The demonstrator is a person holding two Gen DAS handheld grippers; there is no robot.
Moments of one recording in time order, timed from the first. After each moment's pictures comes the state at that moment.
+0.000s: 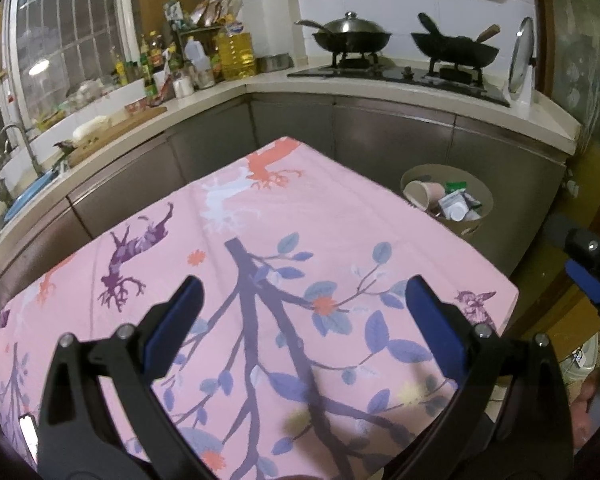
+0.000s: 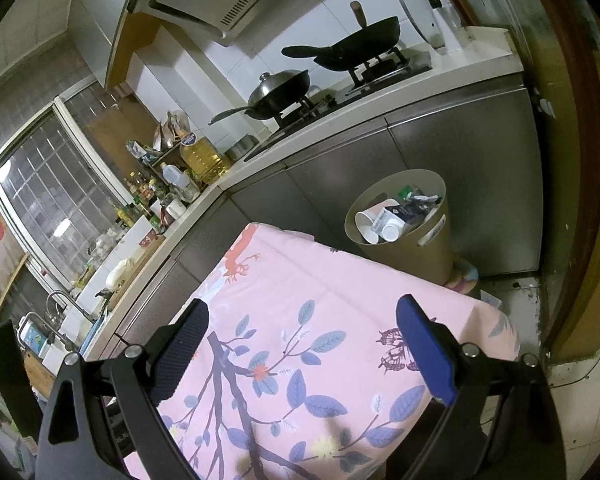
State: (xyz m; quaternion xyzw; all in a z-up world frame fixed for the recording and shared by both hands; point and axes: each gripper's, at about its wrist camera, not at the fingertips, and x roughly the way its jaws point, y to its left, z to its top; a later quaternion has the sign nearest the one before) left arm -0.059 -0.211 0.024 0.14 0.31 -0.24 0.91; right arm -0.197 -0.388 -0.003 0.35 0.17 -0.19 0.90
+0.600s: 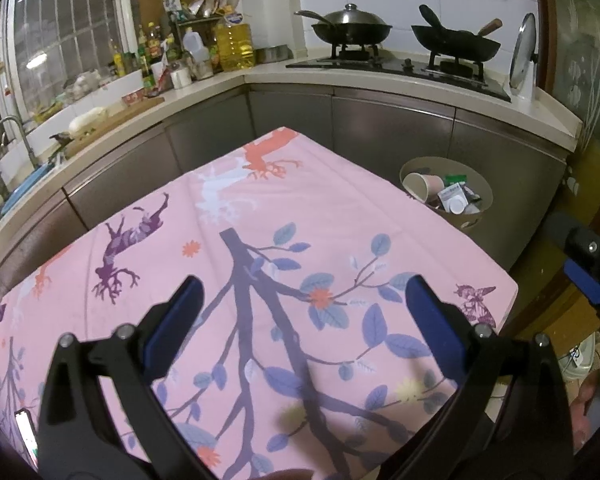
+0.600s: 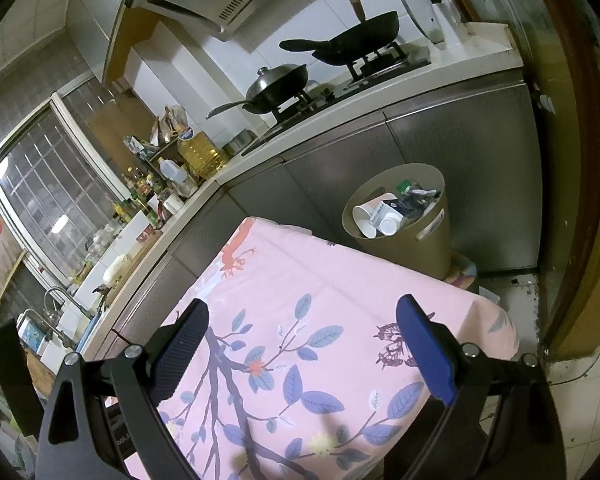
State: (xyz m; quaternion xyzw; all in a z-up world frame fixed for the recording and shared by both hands) left arm -0.058 -0.213 0.019 0.14 0.32 -0.25 0.90; right arm -0.193 -0.388 -0.013 0.36 0.18 -0.19 0.90
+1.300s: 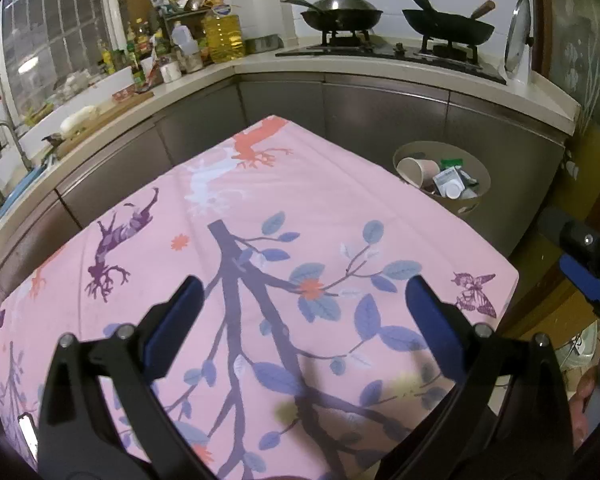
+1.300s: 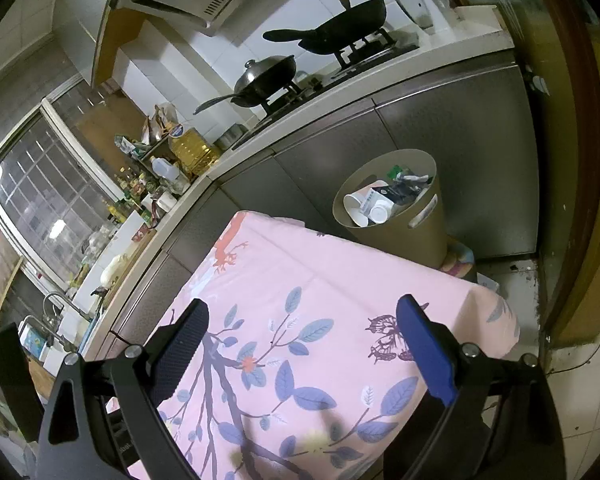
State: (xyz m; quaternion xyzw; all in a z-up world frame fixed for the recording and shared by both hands) left arm -0.058 -0.229 0.006 0.16 0.33 -0.25 0.90; right arm -0.192 -0.399 -0.028 0.37 0.19 -0.19 0.89
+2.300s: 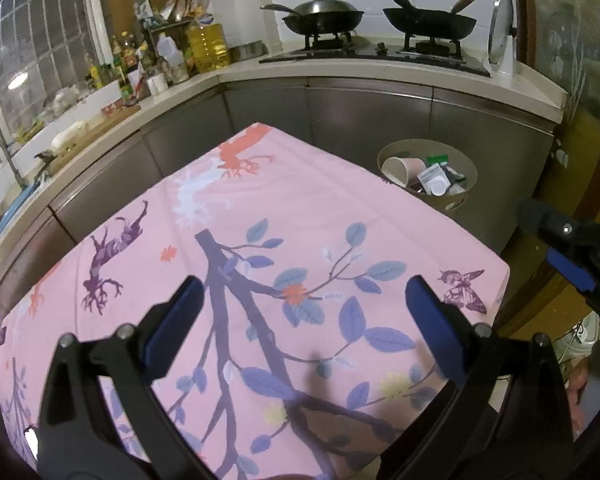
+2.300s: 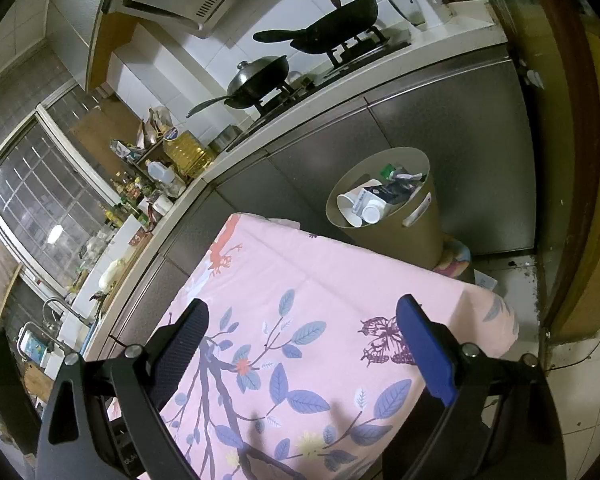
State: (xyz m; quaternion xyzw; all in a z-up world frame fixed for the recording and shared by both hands) left arm -0.066 -0.240 0.009 0.18 0.32 -0.27 0.89; right arm -0.192 -0.409 -0.032 0.38 0.20 -0.19 0.88
